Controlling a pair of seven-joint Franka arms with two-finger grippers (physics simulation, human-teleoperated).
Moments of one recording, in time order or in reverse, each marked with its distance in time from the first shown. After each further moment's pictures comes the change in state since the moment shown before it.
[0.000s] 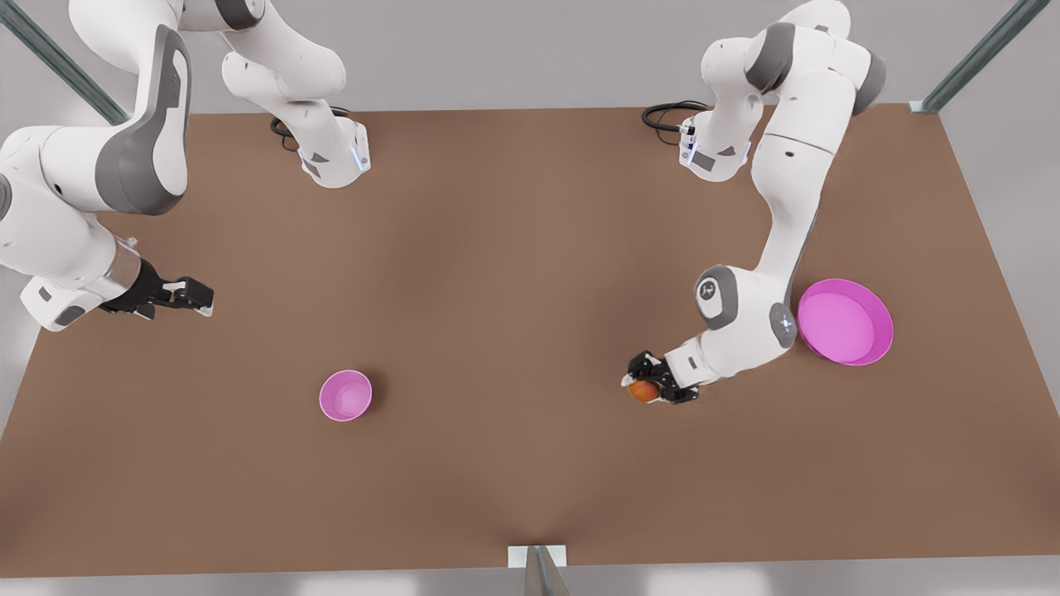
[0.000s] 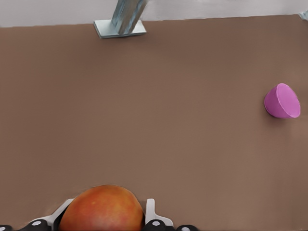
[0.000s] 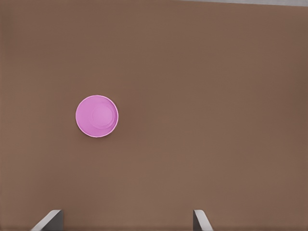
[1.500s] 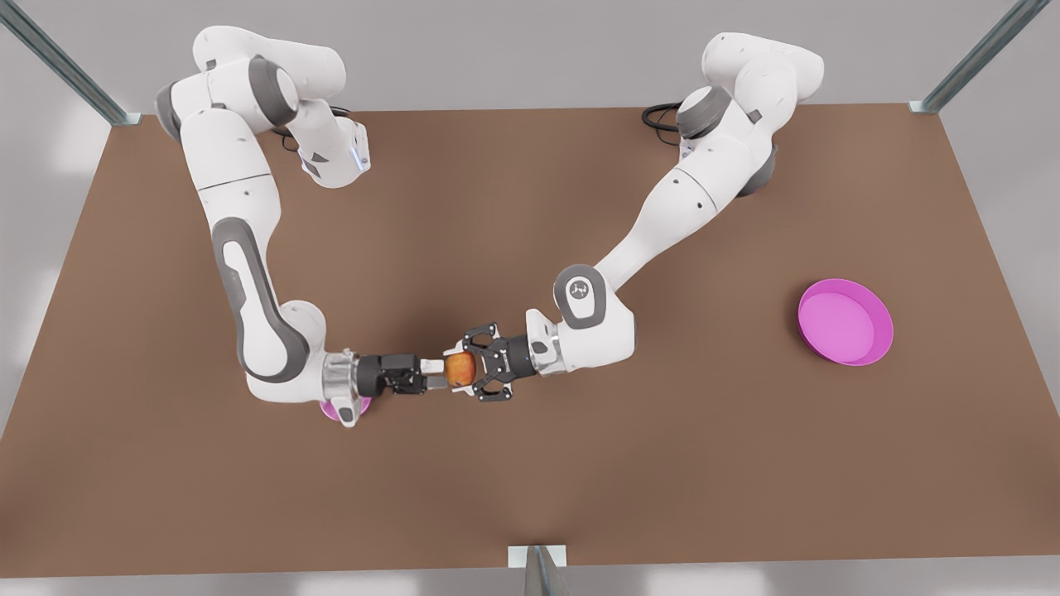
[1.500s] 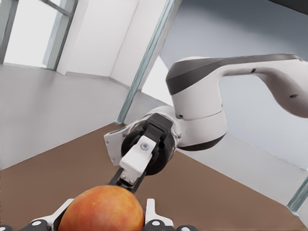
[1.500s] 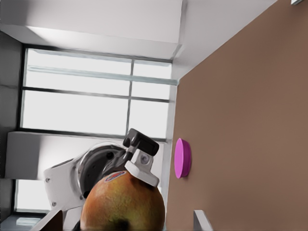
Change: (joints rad) left arm -0.221 0.504 -0.357 0.682 -0.456 0.177 0.902; right arm 0.040 0.520 0.232 -0.138 1.542 0.249 -0.694
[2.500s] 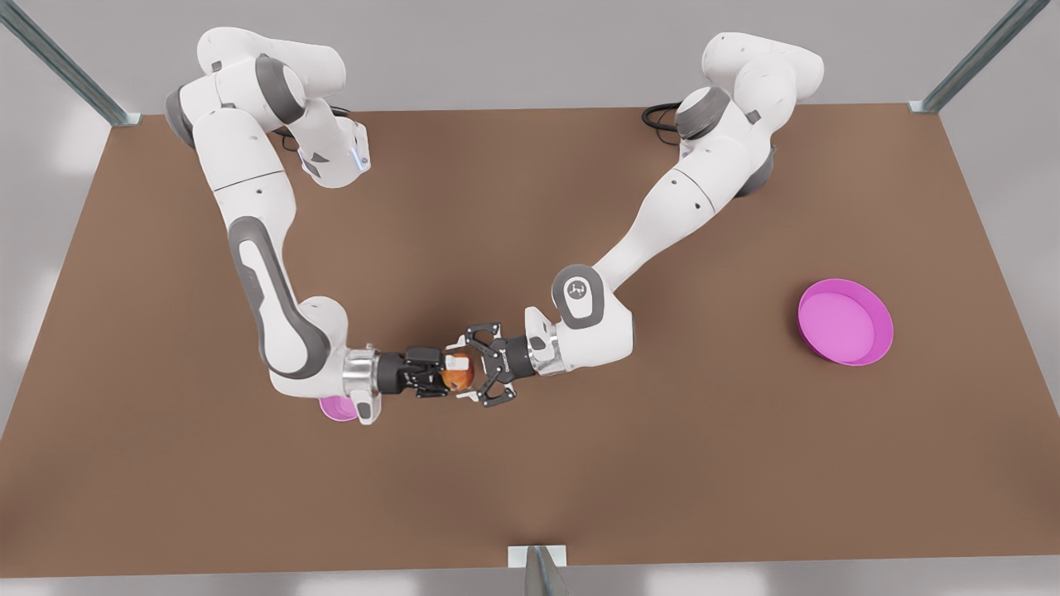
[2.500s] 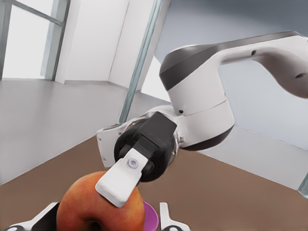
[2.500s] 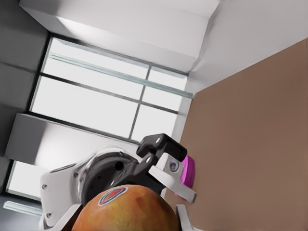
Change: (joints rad) left arm -0.006 0.003 0.003 -0.001 -0.004 0.015 0.106; right arm 0.036 0.009 0.023 0.014 0.073 0.061 -0.202
